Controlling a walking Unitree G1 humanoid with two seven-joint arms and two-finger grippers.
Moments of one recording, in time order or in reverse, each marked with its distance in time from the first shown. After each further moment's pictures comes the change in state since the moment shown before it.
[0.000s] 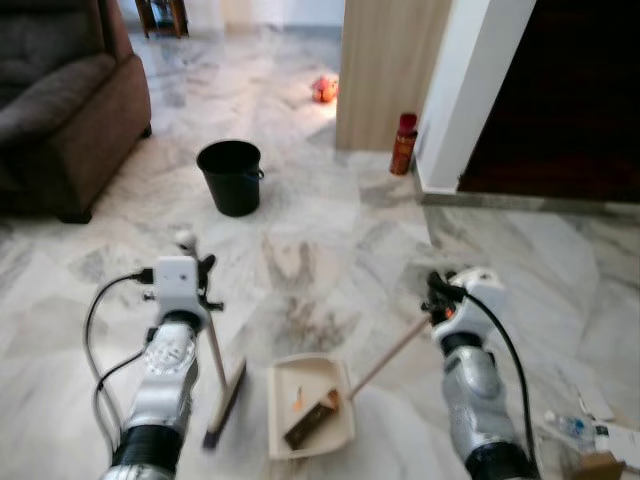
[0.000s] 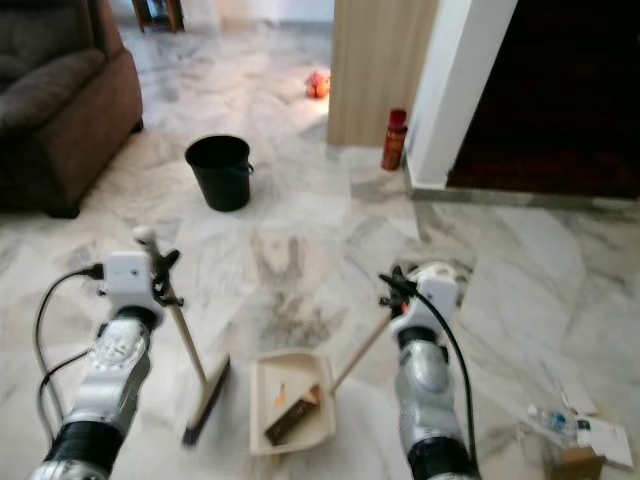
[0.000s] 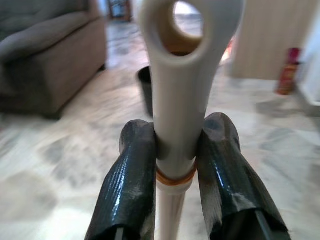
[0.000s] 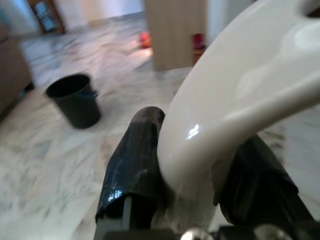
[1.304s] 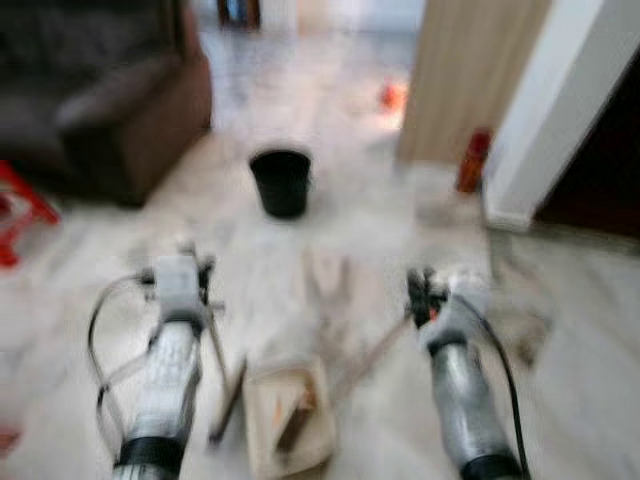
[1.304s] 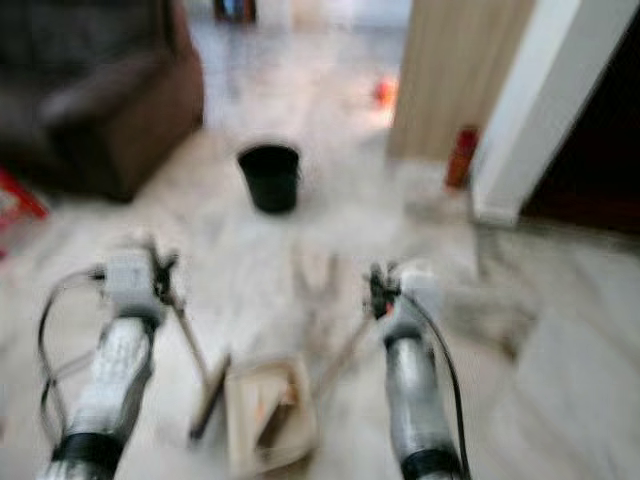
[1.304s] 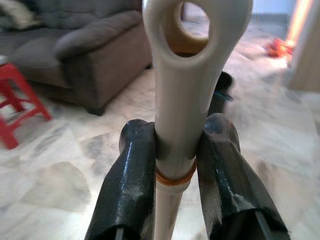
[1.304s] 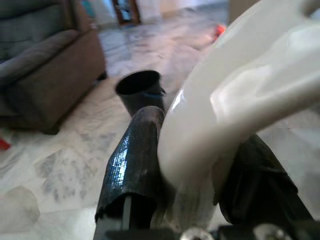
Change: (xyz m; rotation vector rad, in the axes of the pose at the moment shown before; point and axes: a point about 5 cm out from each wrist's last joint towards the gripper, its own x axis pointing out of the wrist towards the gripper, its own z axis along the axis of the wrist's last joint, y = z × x) left arm 0.000 -0.006 0.000 -0.005 0.011 0.013; right arm -0.003 0.014 -0.002 0.033 0.012 0.101
